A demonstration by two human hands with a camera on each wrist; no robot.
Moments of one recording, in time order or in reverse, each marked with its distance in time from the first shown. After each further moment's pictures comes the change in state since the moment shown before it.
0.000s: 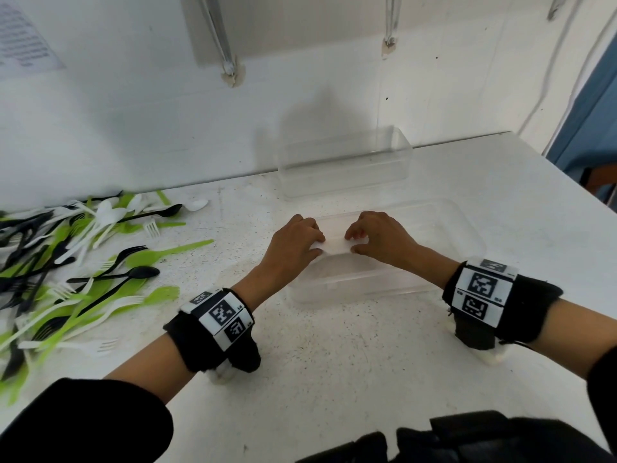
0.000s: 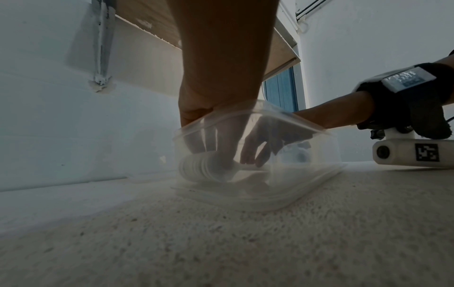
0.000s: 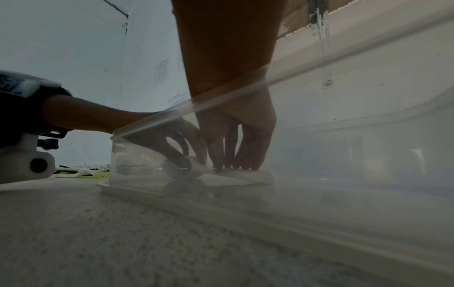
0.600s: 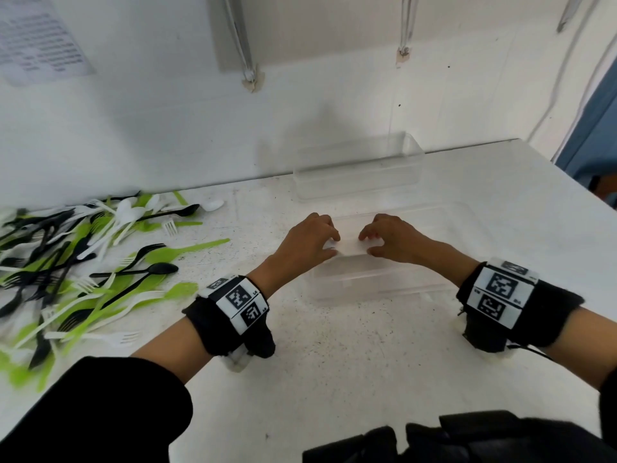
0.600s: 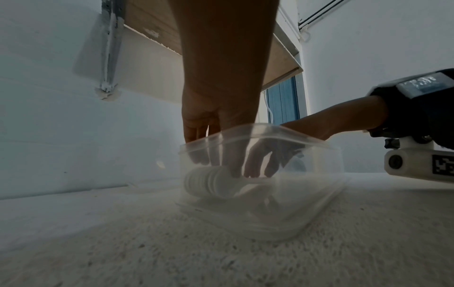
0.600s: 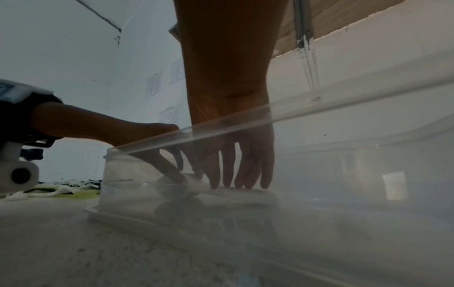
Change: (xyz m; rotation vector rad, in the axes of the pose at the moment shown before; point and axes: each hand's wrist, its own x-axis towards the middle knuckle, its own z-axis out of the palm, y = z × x) left_hand -0.001 -0.004 -0.015 -0.019 -0.070 0.060; right_hand -0.001 -0.006 -0.005 -0.037 -0.124 0.019
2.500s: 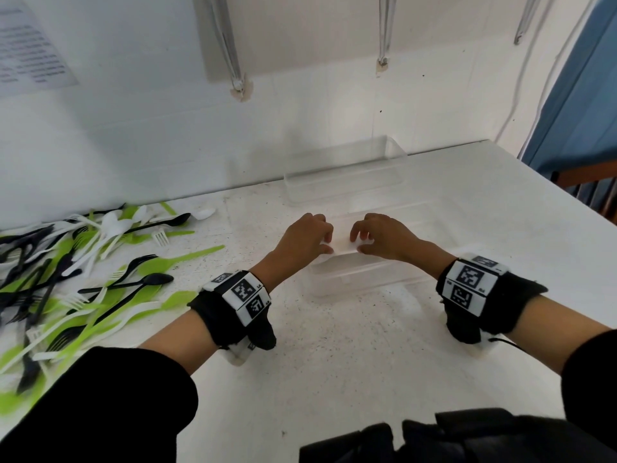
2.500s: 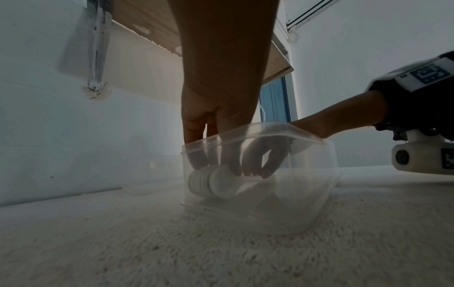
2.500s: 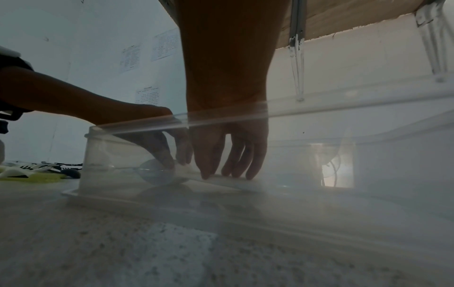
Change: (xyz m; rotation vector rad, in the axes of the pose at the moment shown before) left_hand 0.007 -0.009 0.004 0.010 0.022 0.046; right_hand -0.002 -0.012 0.009 -0.072 0.089 0.030
